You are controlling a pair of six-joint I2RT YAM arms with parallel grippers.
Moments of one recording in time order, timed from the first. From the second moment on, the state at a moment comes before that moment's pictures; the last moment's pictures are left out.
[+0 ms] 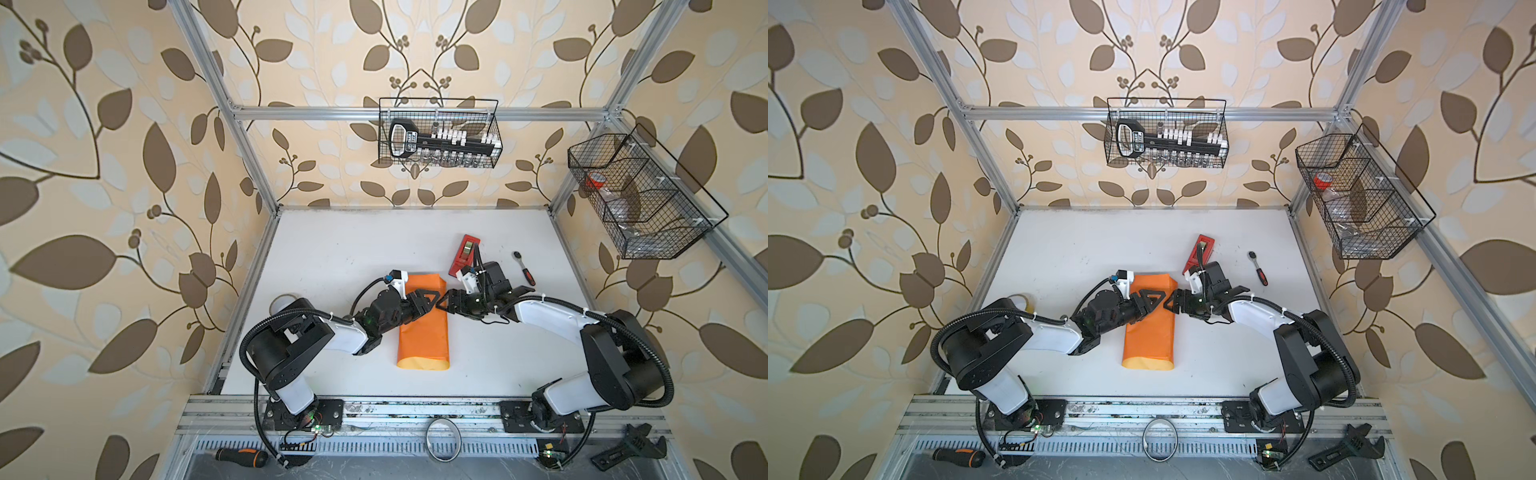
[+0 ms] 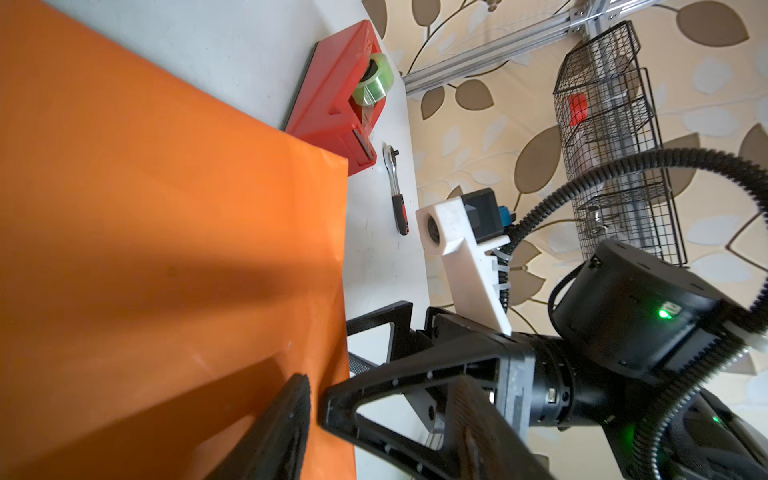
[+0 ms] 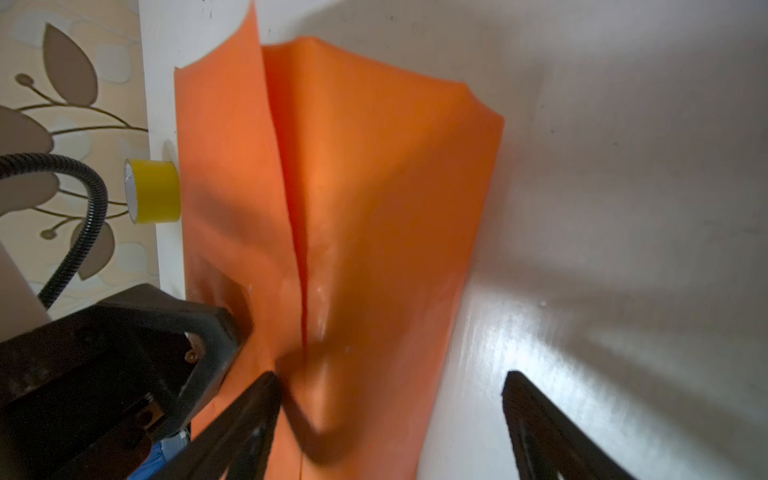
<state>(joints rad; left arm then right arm) -0.81 1.65 0.55 0.86 0.16 -1.21 0.40 1.49 0.72 -0.19 -0.45 0.55</state>
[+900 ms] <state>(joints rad) -0.62 1.54 0.91 -0.30 0.27 -0.70 0.40 1.45 0.61 -0.01 -0.45 0.58</state>
